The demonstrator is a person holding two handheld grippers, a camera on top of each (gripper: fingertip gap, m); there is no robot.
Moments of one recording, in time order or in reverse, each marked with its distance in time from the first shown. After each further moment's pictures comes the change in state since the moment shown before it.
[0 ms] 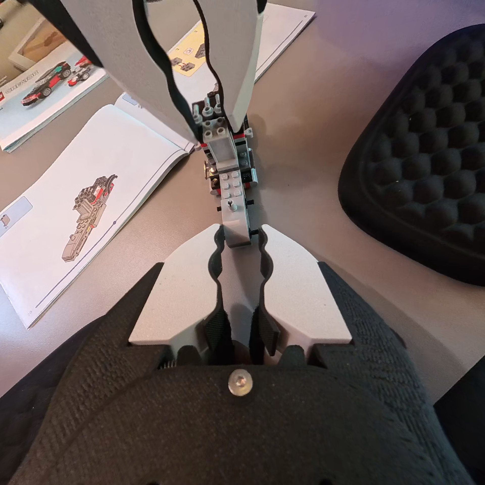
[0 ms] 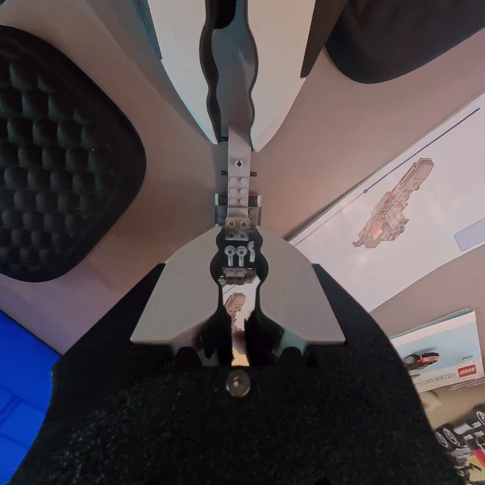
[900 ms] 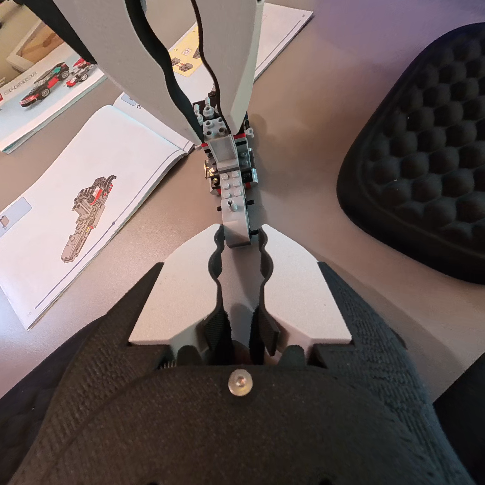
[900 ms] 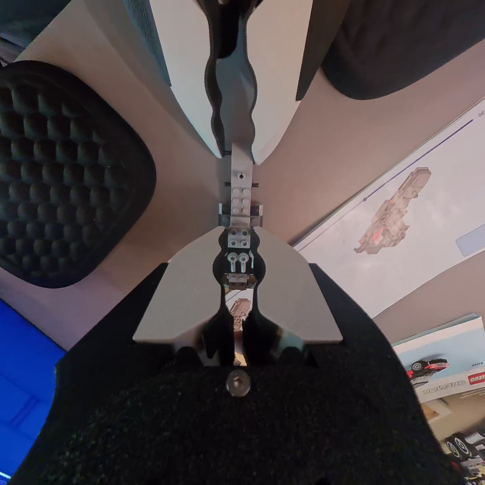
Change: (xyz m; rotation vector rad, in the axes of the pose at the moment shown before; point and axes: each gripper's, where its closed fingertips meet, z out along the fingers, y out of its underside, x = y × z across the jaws) left arm 0.001 0.000 0.000 0.001 0.005 0.005; right arm -0.002 -0.010 -0.005 0.026 -0.021 0.024
